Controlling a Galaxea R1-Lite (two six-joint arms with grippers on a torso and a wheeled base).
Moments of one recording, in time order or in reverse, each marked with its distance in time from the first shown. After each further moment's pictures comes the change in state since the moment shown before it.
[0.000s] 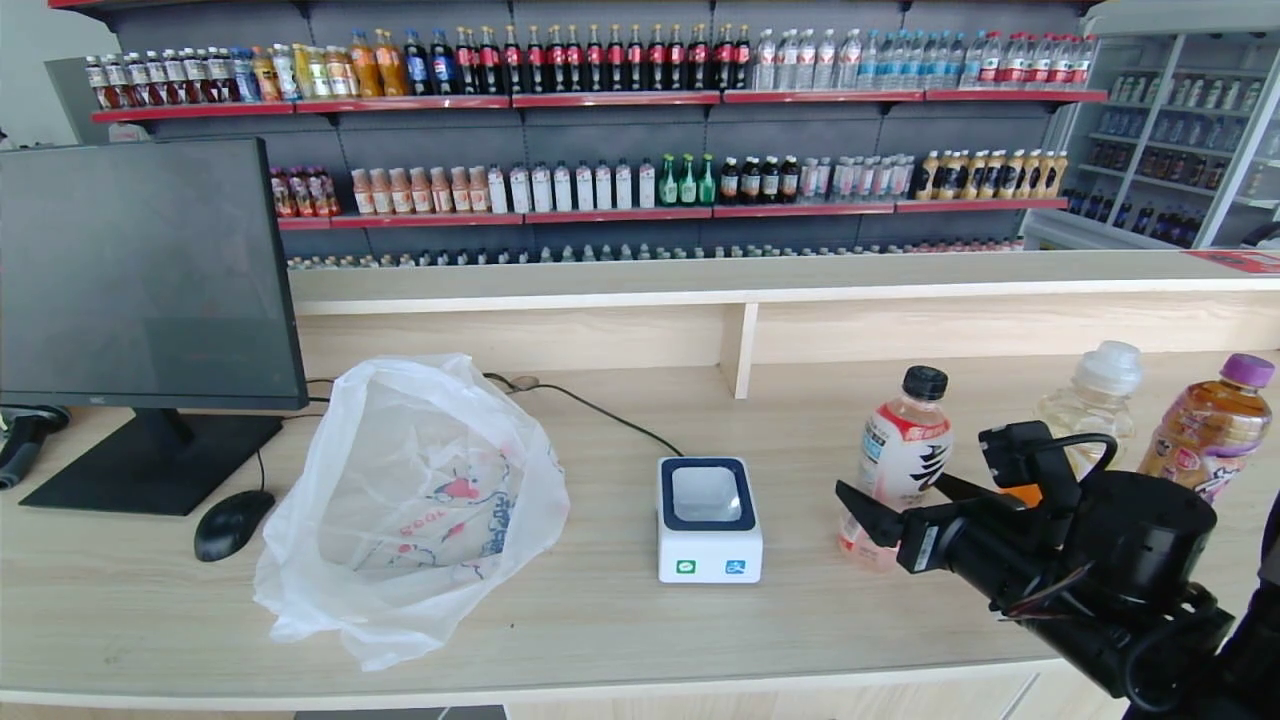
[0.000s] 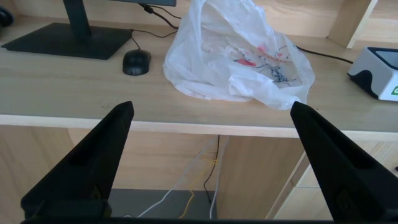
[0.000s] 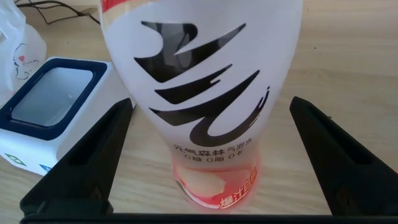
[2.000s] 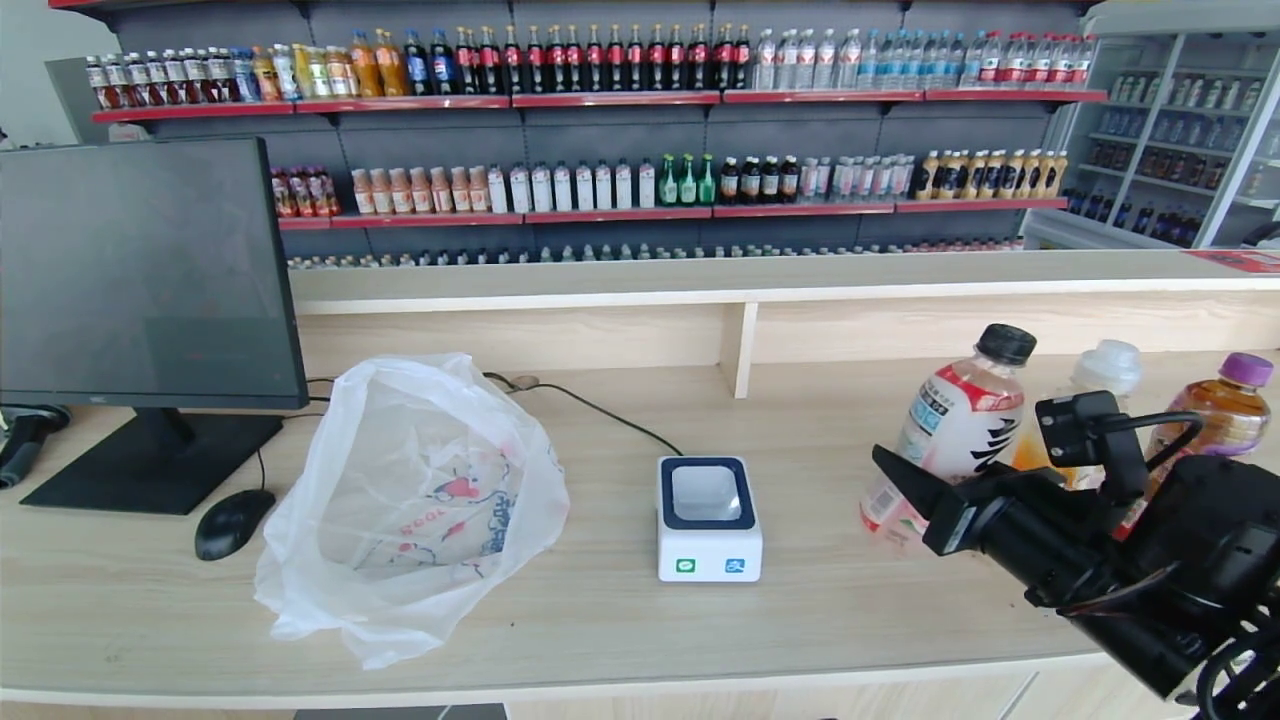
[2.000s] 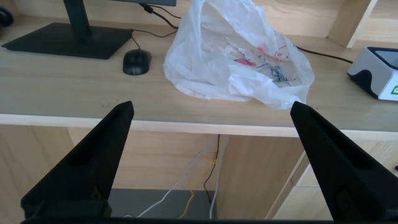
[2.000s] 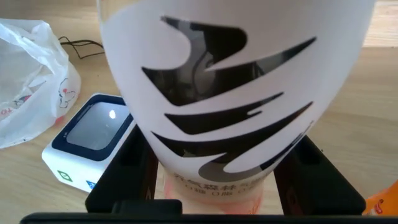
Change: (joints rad) left arm 0.000 0.000 0.000 0.000 0.000 0.000; right arm 0.036 -0.163 0.026 0.000 -0.001 -0.015
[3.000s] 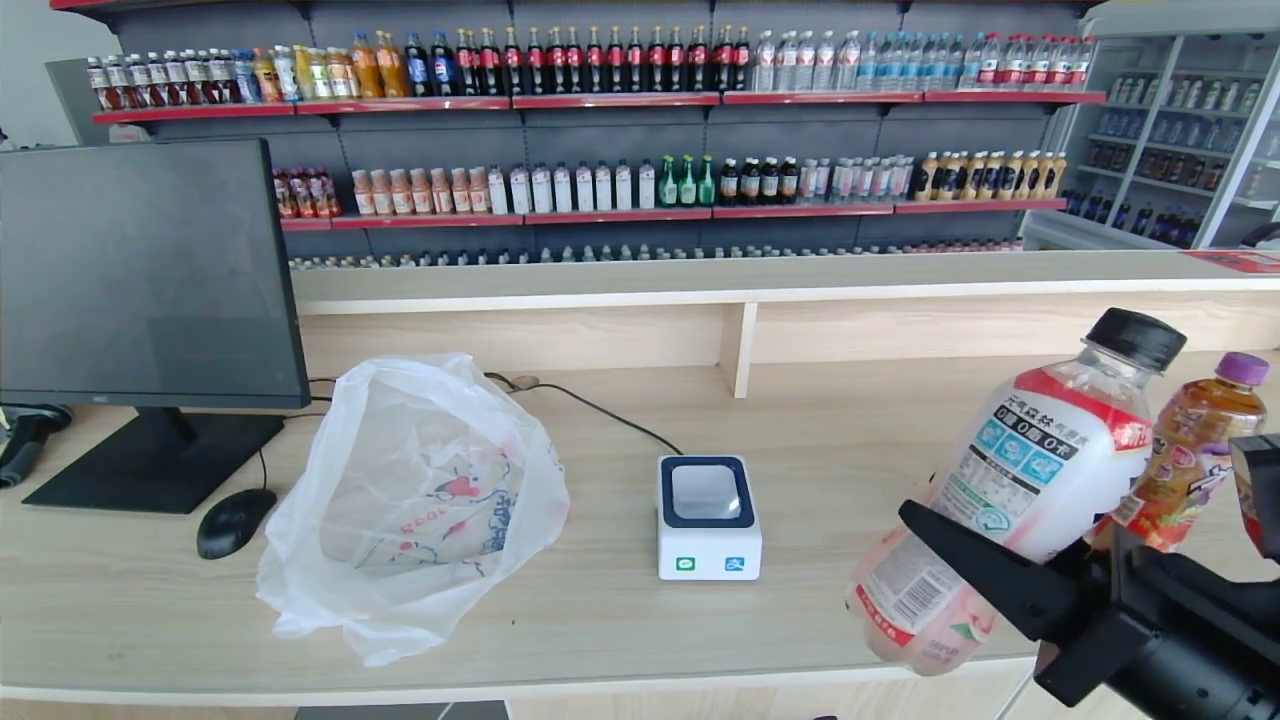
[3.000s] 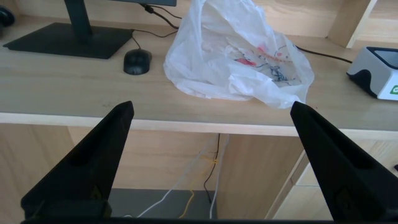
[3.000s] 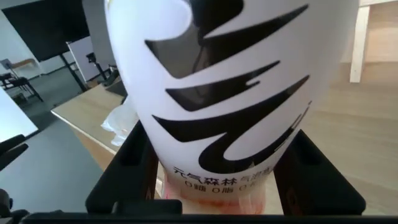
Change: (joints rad) left arm 0.000 0.000 0.000 0.000 0.000 0.000; right arm 0.289 -0.332 0.150 0.002 0.082 0.219
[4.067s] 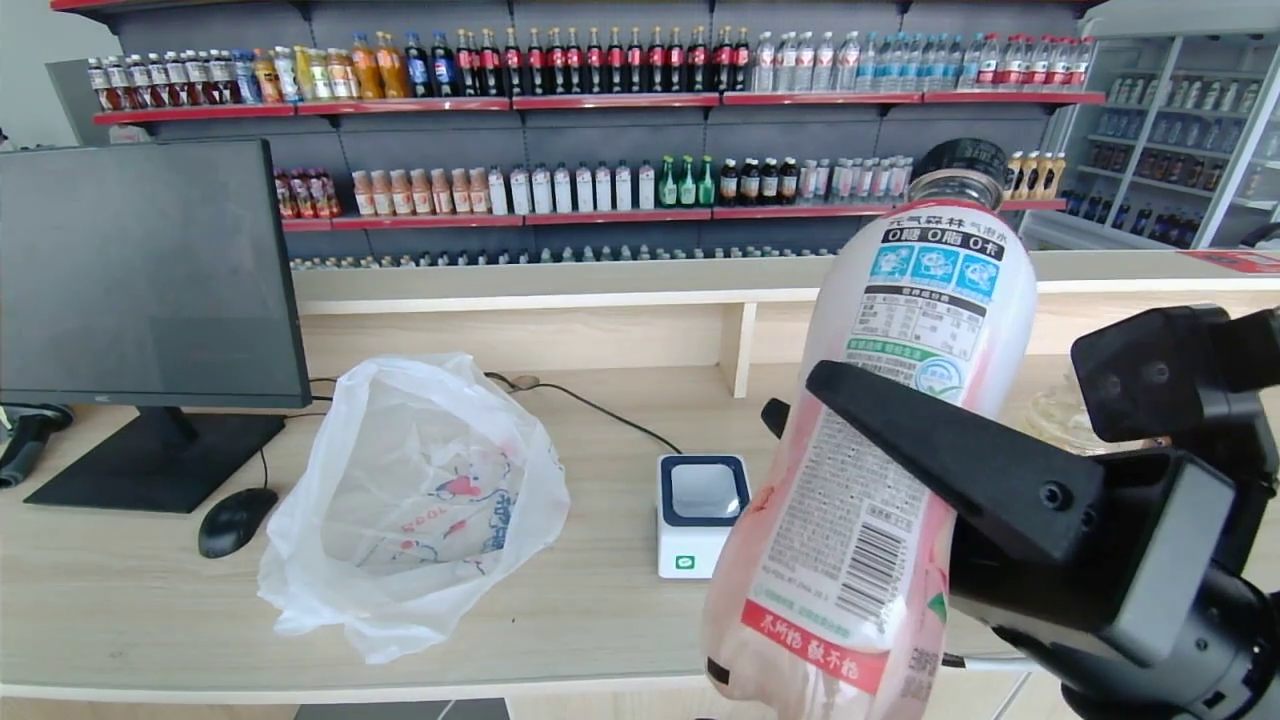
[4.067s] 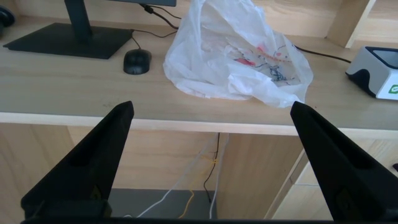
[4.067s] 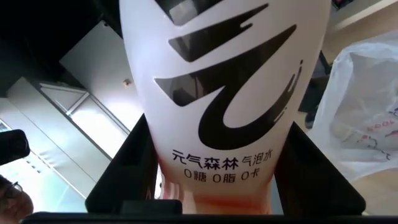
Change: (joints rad) left arm -0.001 0.000 0.000 0.000 0.000 0.000; right arm 0.283 0.083 -0.337 -0.002 0.064 0.623
